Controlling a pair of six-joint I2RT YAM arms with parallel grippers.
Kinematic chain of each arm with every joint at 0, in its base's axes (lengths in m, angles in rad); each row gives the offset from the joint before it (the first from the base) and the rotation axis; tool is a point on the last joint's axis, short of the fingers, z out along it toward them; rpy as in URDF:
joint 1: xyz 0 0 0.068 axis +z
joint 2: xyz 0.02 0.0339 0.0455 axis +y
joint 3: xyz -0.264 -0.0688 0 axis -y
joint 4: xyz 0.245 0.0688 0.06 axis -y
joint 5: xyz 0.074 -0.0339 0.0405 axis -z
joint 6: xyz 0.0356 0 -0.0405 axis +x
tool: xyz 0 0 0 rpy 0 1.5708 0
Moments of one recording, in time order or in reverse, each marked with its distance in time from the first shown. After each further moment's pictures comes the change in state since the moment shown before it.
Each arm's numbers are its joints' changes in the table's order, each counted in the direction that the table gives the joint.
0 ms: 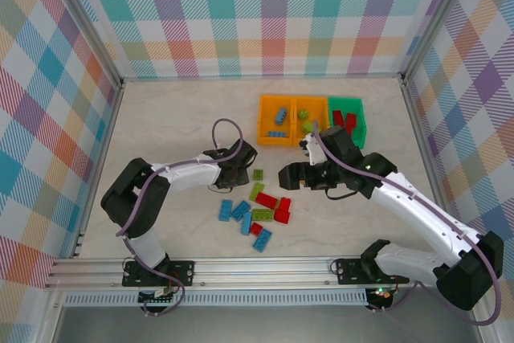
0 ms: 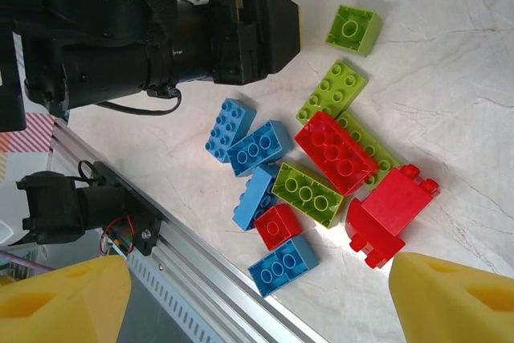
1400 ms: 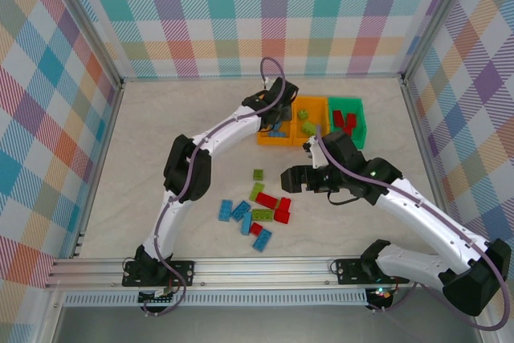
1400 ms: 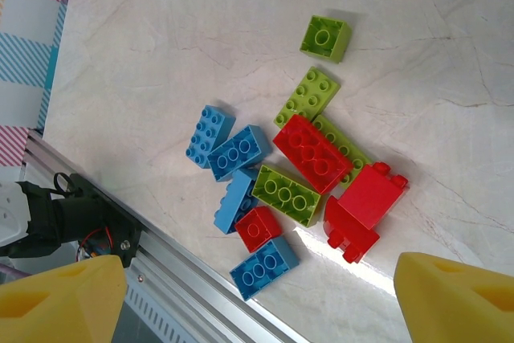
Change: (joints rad) left arm 0.002 0.570 1.100 -0.127 -0.082 0.303; right arm 0.041 -0.057 -0.009 -0.027 0.111 0.023
